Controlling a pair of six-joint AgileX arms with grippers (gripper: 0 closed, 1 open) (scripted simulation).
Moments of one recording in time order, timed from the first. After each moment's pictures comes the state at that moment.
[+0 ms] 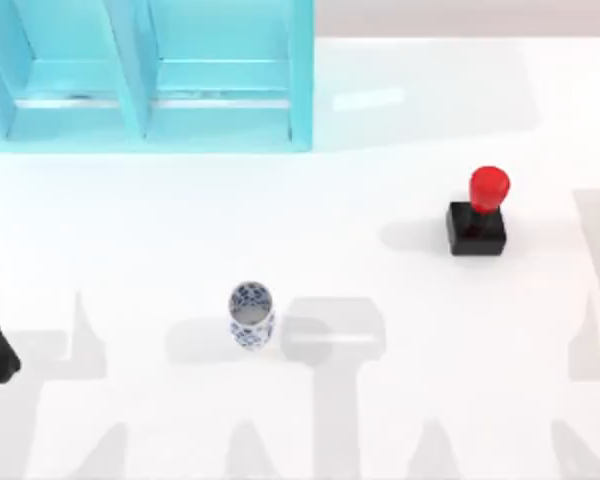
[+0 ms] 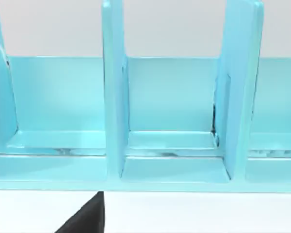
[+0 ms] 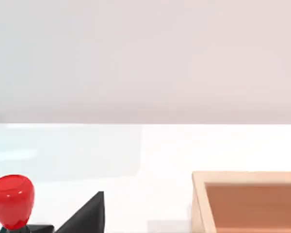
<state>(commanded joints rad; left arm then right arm) 0.00 0.00 0.00 0.00 0.00 0.00 0.00 0.00 0.00 0.00 0.00 0.00</state>
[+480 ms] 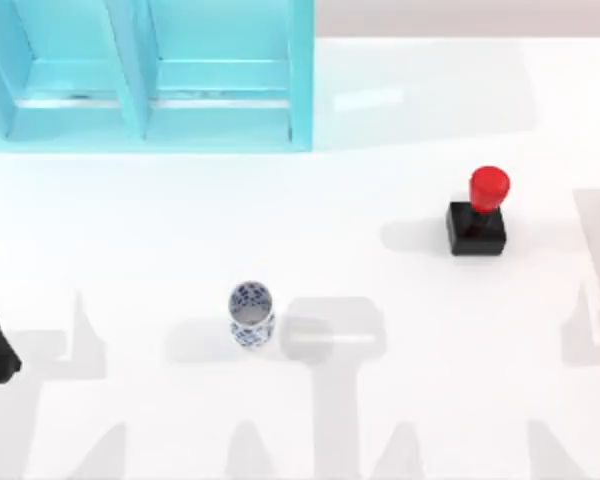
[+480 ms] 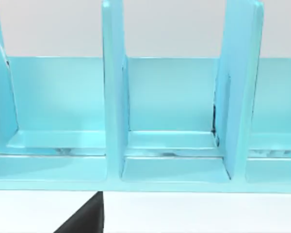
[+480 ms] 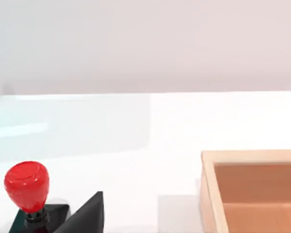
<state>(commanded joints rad) 0.00 0.00 0.00 0.00 0.00 0.00 0.02 0.20 0.20 -0.13 0.00 0.03</state>
